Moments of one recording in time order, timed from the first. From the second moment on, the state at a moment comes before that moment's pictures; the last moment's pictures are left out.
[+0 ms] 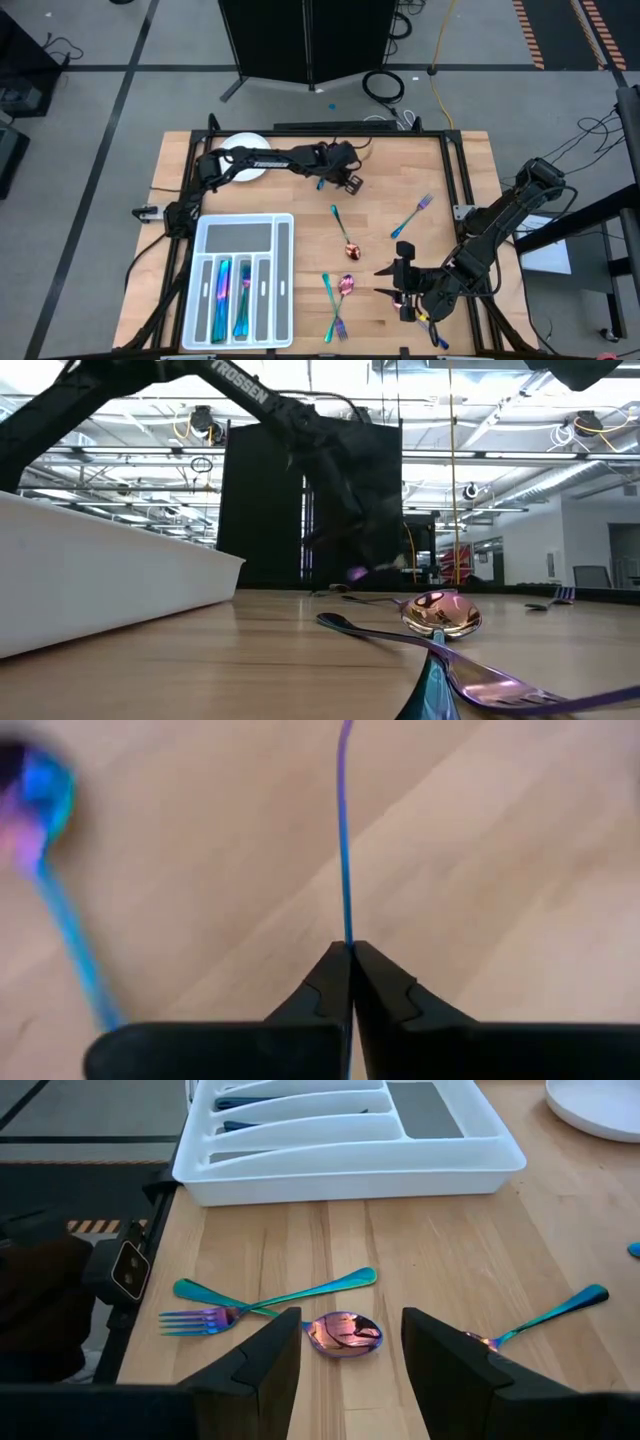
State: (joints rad) left arm 0.30 2.22 1.71 -0.47 -0.04 -0.53; right arm 0.80 1.38 0.94 -0.34 0.65 0.62
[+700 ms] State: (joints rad) left arm 0.20 1.95 1.71 -0.46 -0.09 -0.34; right arm 0.80 1.38 0.94 -0.32 0.62 0.62
